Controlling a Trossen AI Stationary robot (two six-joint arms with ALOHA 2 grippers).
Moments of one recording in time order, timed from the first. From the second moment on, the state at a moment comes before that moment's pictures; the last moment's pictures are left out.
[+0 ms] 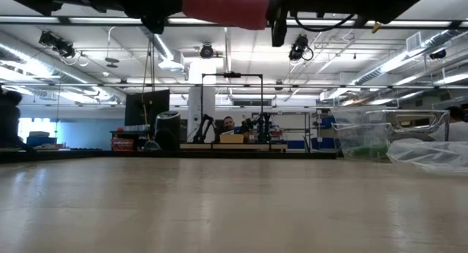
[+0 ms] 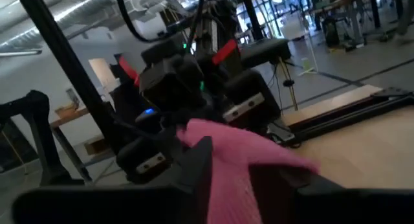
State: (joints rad) left arm -0.33 1.23 0.54 0.64 -0.38 0.13; right arm 0.08 1.50 0.79 0.81 0.07 0.40
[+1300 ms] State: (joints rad) left arm -0.33 1.23 0.55 0.49 -0.17 0.26; right arm 0.13 1.58 1.20 -0.02 -0.08 0.06
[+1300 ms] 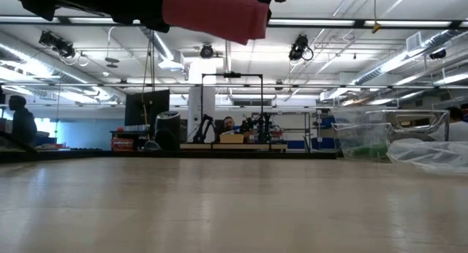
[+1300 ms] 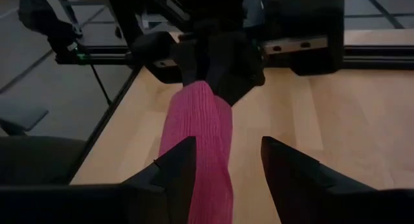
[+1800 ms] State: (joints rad) left arm -0.33 1.23 0.55 0.50 -0.17 0.28; right arm 0.11 1.59 1.20 -0.05 -0.16 0.10
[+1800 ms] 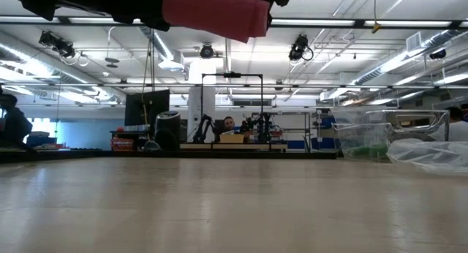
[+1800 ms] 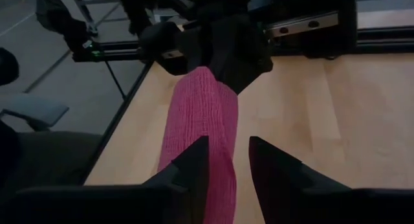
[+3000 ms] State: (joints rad) left arm -0.33 1.23 0.55 0.48 -0.17 0.26; right arm 0.05 1.65 1.20 0.01 -0.33 0.19
